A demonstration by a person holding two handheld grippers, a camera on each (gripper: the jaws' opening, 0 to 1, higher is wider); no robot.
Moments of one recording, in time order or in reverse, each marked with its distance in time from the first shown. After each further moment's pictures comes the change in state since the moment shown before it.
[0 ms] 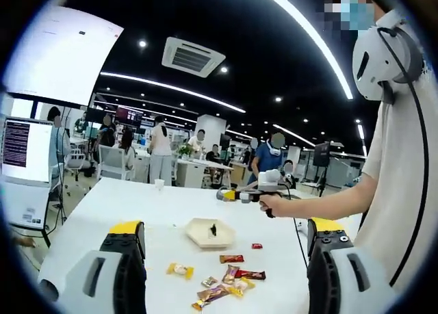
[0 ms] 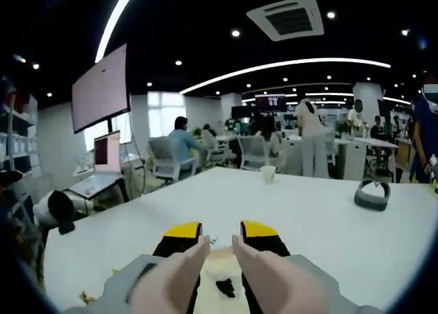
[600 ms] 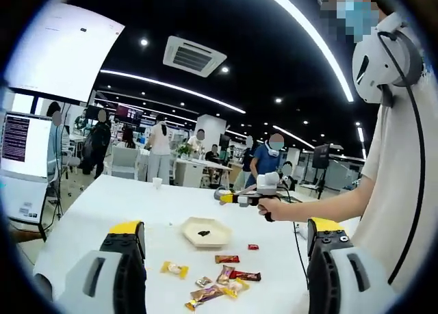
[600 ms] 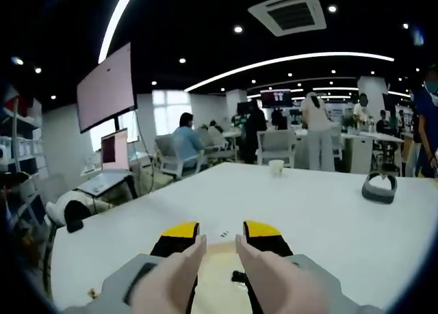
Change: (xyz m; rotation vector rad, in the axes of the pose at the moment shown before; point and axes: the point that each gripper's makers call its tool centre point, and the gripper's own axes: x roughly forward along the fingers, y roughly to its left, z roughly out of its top) left arm 0.005 -0.011 -0.005 -0.024 -0.006 -0.011; right arm -0.018 0.029 -0.008 0.015 0.018 0.055
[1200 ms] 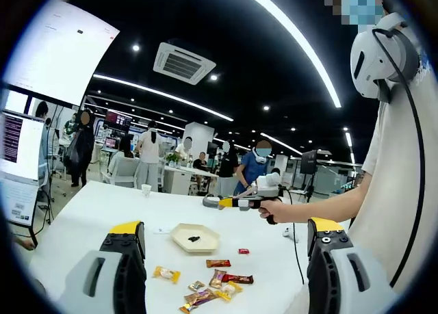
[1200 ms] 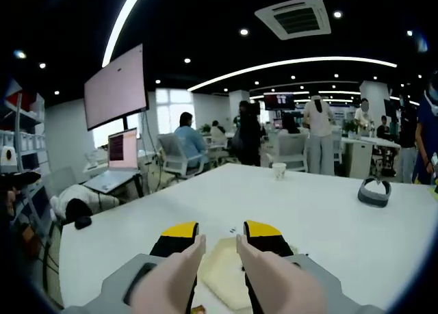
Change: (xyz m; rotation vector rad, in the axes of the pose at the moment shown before) left arm -0.011 -0.007 -0.001 0.008 -0.050 -0.088; right arm -0.039 0.025 0.009 -0.031 0.010 -0.005
